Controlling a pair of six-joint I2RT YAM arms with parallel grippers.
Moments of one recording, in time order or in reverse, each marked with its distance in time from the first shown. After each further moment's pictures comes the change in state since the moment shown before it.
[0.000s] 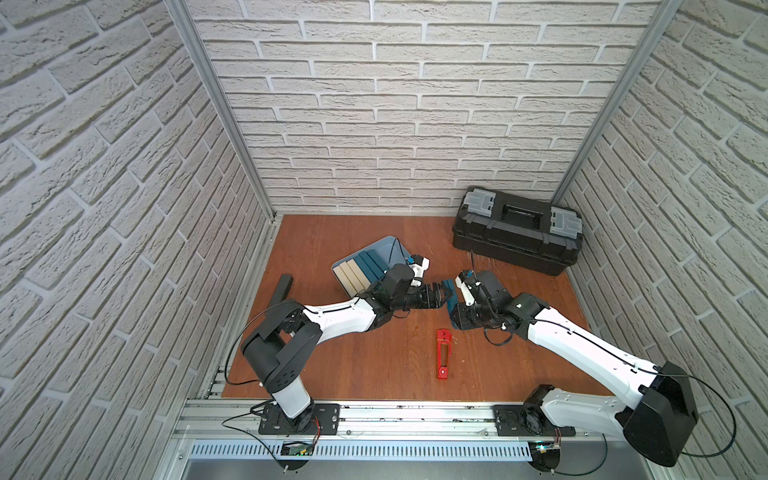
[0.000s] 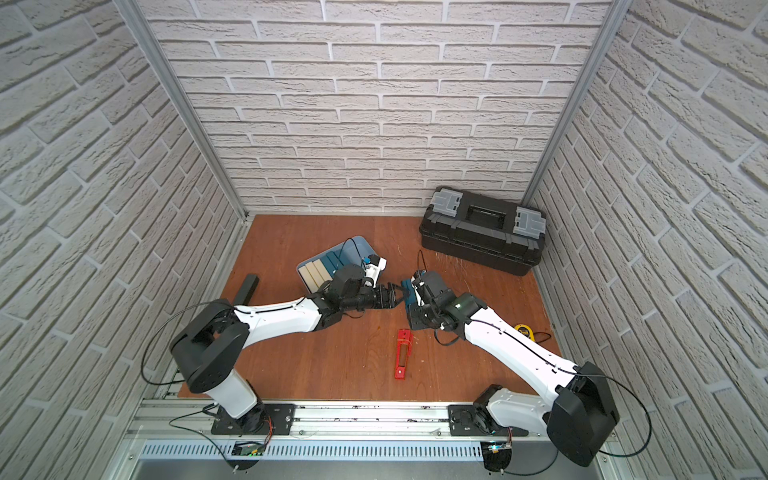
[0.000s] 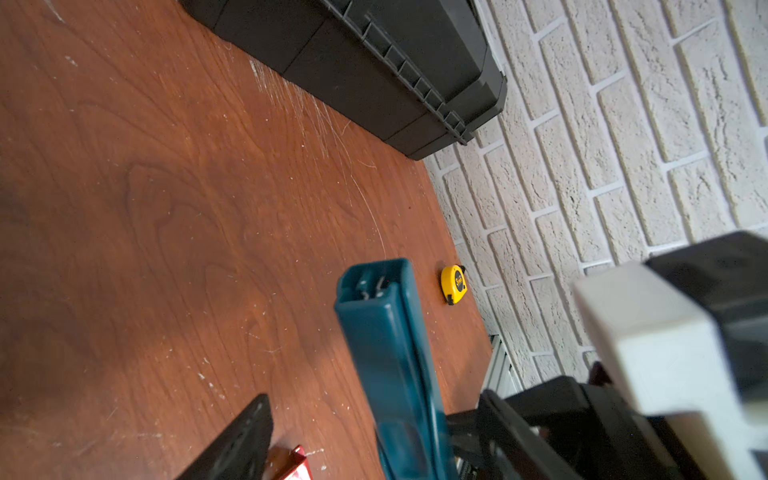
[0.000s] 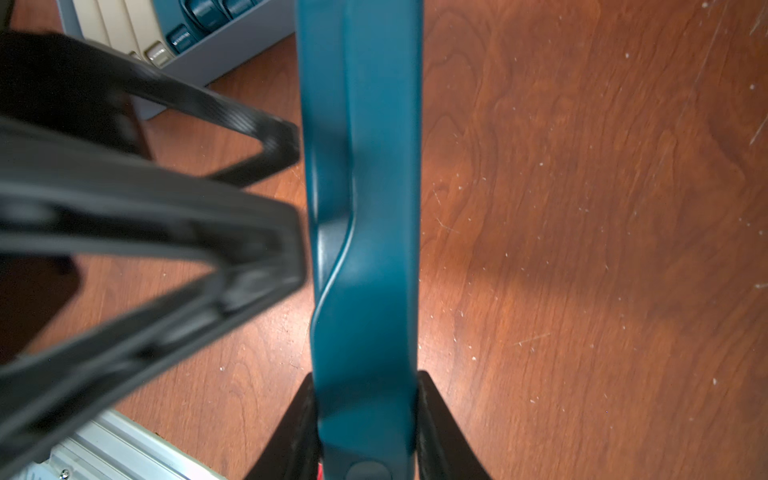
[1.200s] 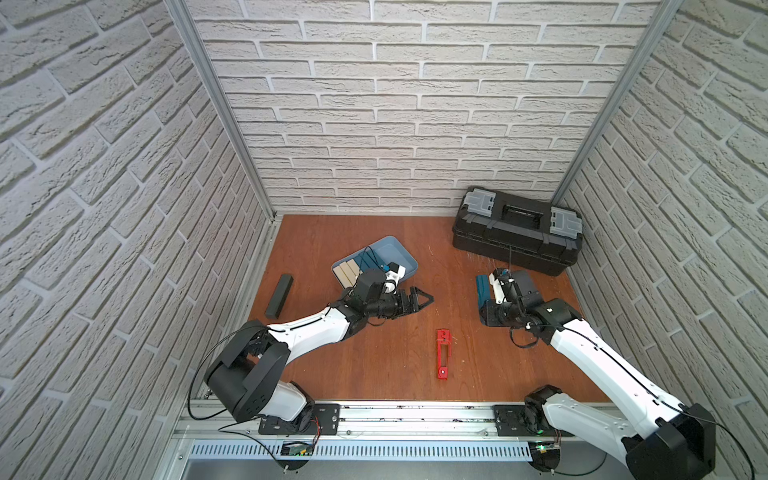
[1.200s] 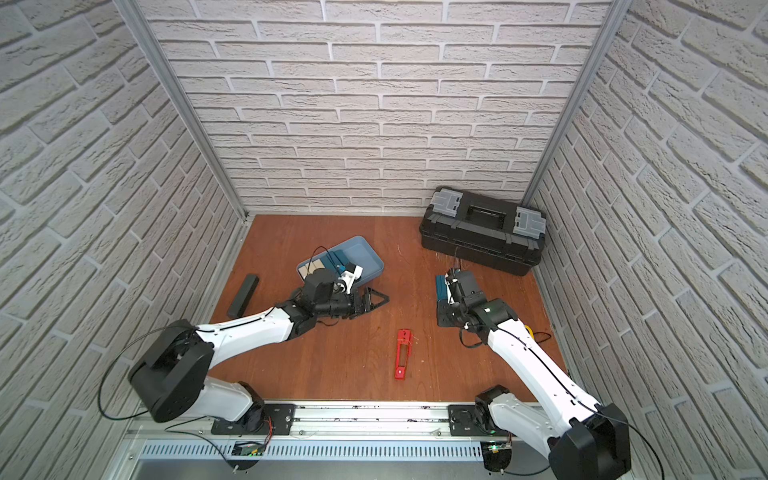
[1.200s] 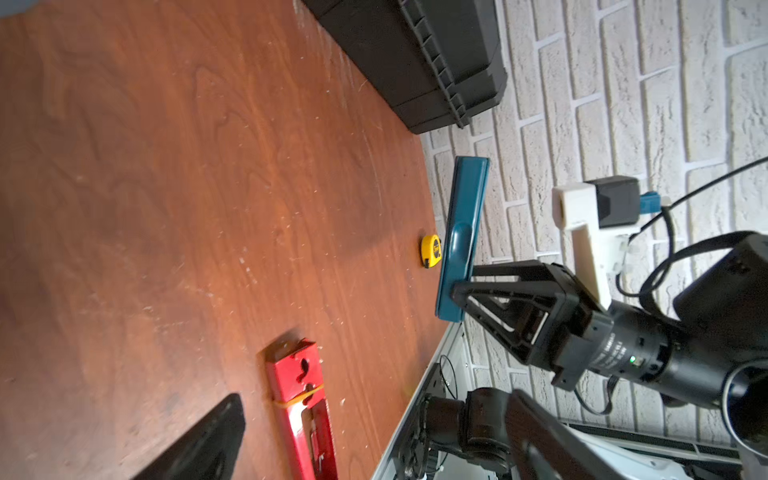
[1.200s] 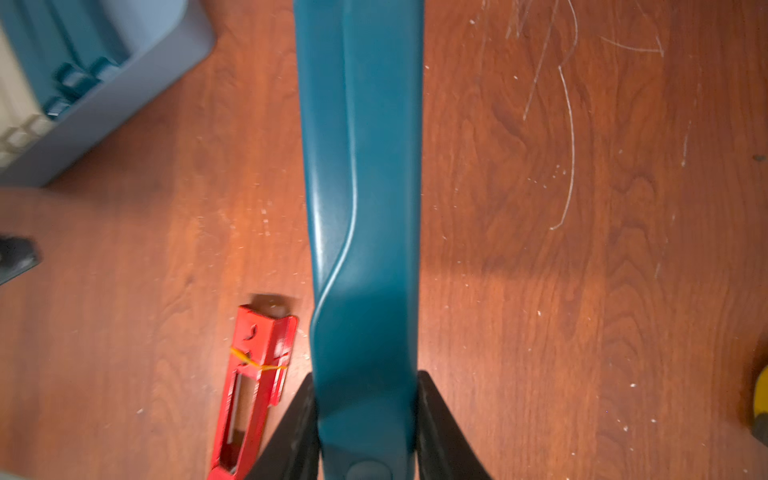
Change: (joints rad) left arm 0.111 -0.222 -0.180 -0.052 0.193 -0.120; right arm -0.263 -0.181 -0.074 -0.095 0.013 -0.081
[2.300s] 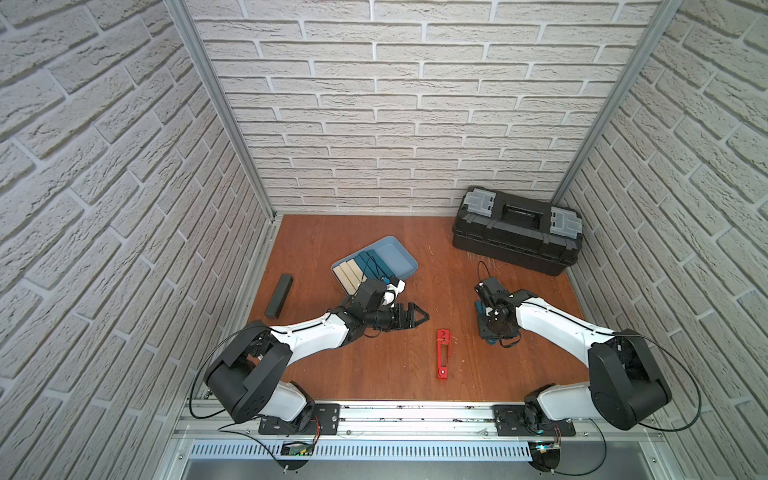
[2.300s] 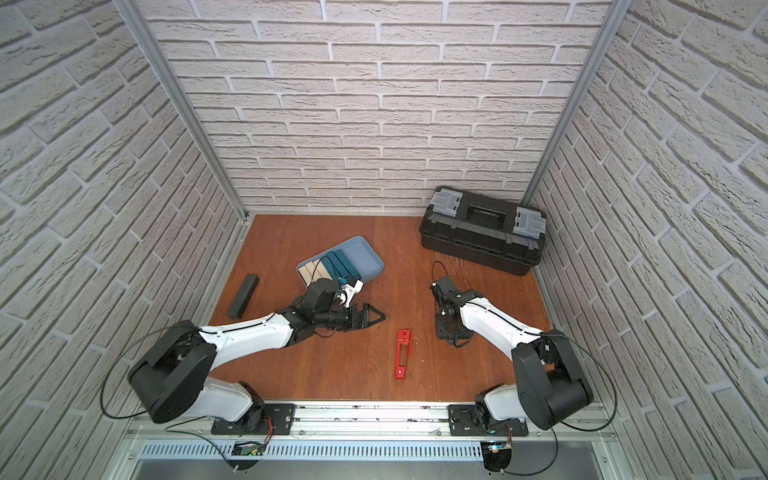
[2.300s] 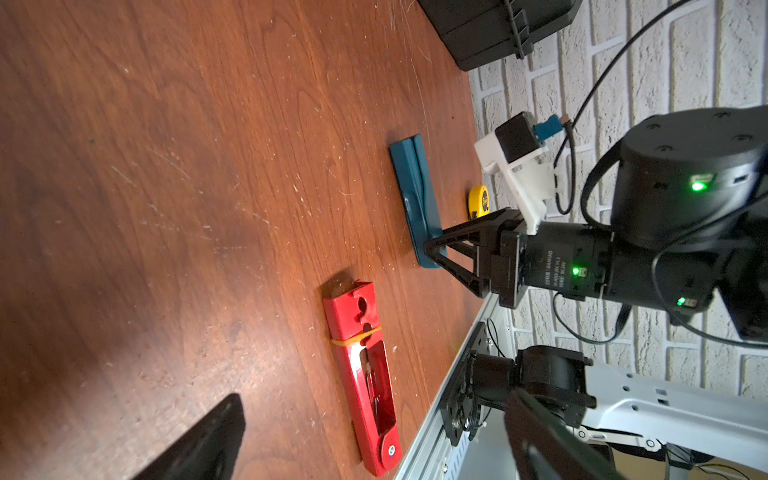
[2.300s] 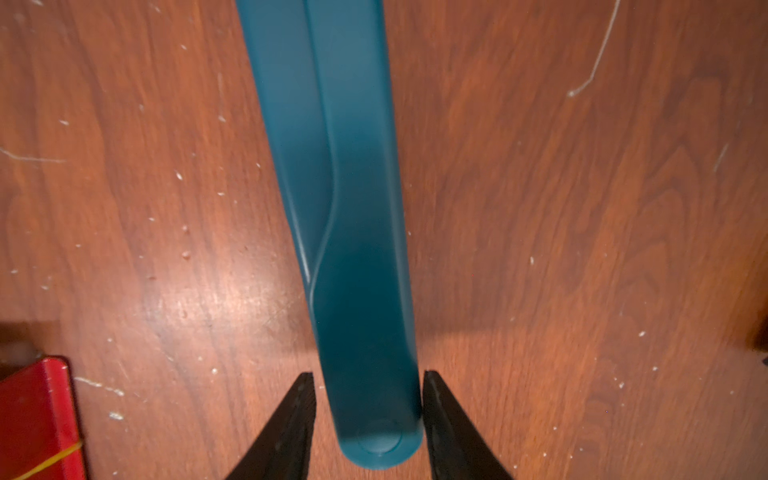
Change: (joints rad) left arm -0.004 -0.023 -0.095 -0.109 0.011 0.121; right arm 0.002 0.387 -0.048 0.001 0.154 0.054
